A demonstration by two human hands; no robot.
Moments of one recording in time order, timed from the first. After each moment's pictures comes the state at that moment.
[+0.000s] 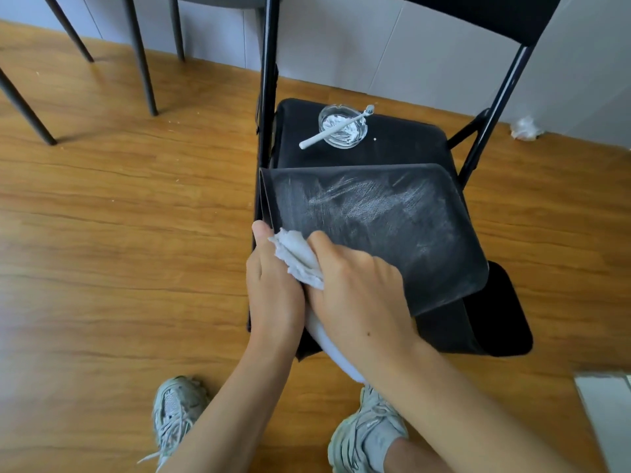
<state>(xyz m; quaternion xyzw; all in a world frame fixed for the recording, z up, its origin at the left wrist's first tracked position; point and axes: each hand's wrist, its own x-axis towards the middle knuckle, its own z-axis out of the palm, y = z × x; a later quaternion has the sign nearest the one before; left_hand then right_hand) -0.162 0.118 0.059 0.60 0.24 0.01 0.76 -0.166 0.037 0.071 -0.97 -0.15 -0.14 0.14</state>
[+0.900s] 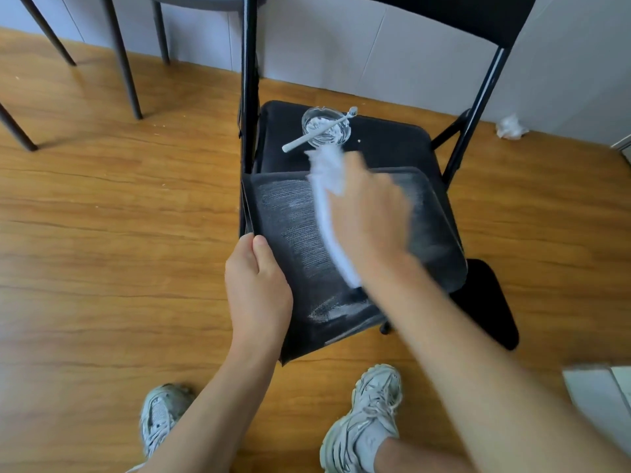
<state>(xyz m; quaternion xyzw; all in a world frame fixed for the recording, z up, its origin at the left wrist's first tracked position) -0.152 0.116 0.041 0.75 0.20 0.09 0.63 -0.085 0.010 0.082 -0.98 0.04 -0.17 0.06</state>
